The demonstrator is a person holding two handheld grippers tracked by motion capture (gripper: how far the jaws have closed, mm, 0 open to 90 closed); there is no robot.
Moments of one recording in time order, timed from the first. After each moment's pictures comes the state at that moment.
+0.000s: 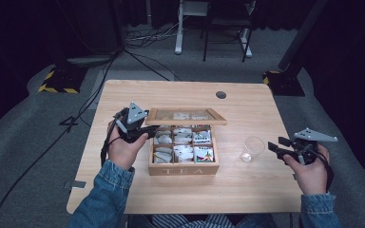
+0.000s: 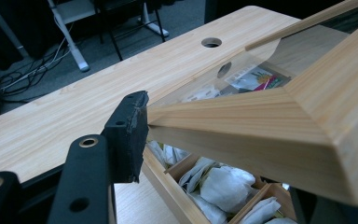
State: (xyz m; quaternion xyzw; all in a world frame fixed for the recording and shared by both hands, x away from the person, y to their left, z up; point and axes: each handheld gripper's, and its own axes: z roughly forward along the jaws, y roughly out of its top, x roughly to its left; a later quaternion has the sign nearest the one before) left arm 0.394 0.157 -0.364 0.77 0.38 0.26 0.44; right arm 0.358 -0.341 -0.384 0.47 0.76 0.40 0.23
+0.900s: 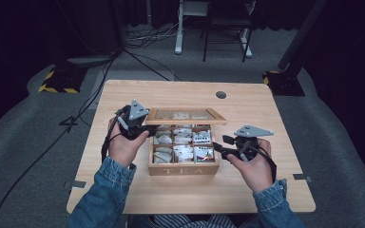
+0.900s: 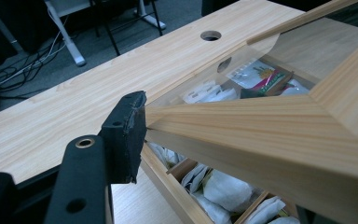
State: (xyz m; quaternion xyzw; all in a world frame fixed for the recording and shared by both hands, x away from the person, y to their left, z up) left arm 0.402 0.156 -0.363 0.78 0.38 0.25 0.43; right arm 0.360 -0.183 -0.379 0.40 0.79 0.44 0.17
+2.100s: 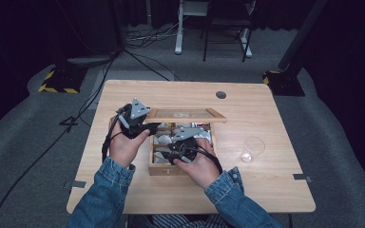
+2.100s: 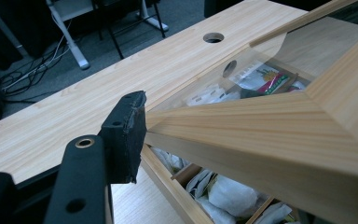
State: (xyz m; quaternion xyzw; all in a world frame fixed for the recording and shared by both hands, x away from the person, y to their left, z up) left arm 0.405 0.155 -0.361 0.78 0.37 0.26 0.42; right arm 0.376 -0.039 -0.412 0.28 0.86 0.41 0.09
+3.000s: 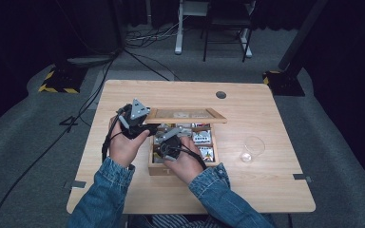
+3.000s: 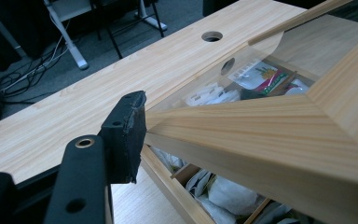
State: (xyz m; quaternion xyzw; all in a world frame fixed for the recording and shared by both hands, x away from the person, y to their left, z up) left arm 0.405 0.155 -0.361 0.79 0.37 0.26 0.42; right arm 0.394 -0.005 -0.433 0.26 0.89 0.35 0.10
